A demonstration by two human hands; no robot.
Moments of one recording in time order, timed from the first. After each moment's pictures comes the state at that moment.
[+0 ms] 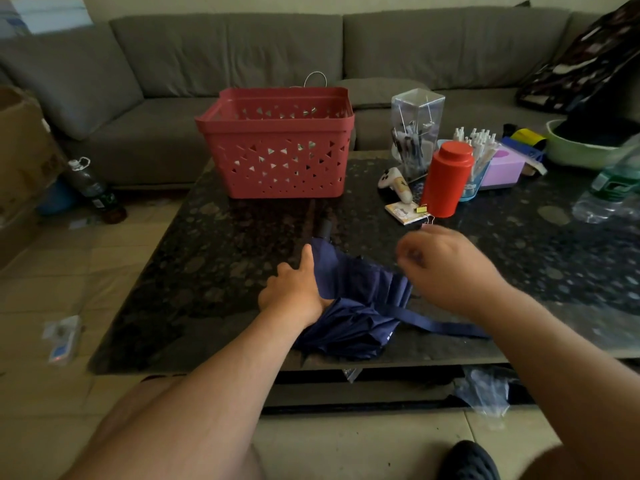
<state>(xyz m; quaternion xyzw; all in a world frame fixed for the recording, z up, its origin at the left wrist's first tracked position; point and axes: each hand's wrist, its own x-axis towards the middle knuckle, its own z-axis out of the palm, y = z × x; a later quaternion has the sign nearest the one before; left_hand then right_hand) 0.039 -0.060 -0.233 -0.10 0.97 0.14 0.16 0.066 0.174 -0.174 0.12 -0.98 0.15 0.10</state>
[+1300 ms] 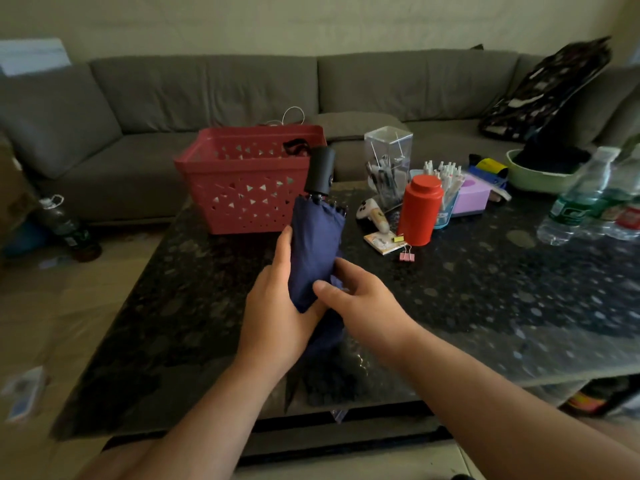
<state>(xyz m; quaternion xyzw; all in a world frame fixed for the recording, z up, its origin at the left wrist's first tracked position) 0.070 -0.061 -0.199 0.09 0.88 0.42 -0.21 0.063 0.093 -0.188 0.03 -0.74 0.66 -0.08</state>
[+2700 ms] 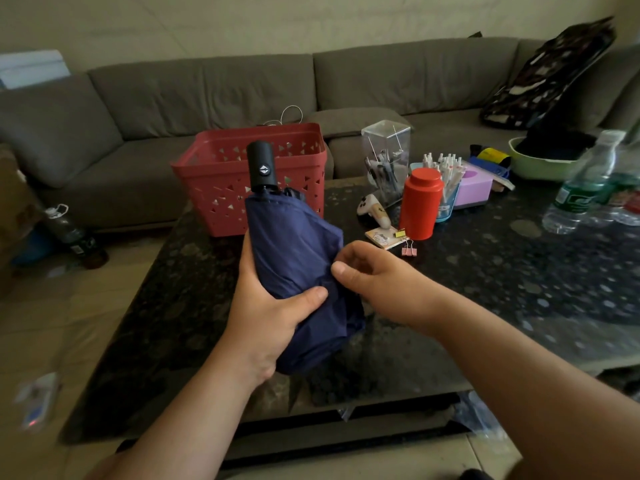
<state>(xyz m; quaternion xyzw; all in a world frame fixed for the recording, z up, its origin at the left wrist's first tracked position) 0.086 -0.062 -0.166 0.06 0.71 0.70 -0.09 0.052 0.134 -0.156 0.10 -0.83 0.54 -0.07</state>
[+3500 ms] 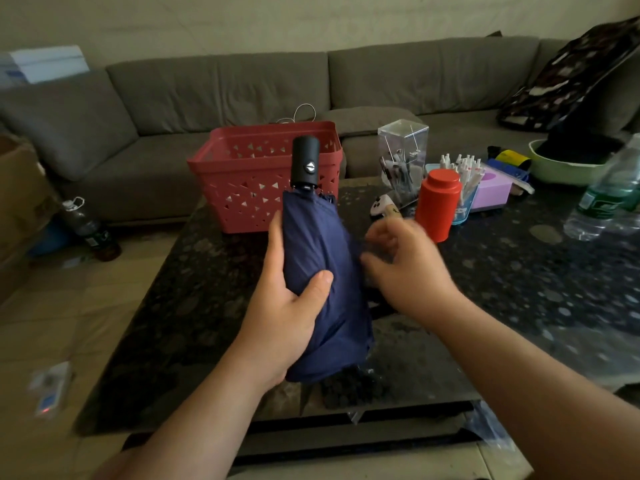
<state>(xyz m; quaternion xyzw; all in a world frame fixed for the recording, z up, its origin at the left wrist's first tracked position) 0.088 -0.068 -0.160 0.10 0.75 0.64 -0.09 0.045 0.128 -0.150 0.09 -0.88 0.42 0.19</state>
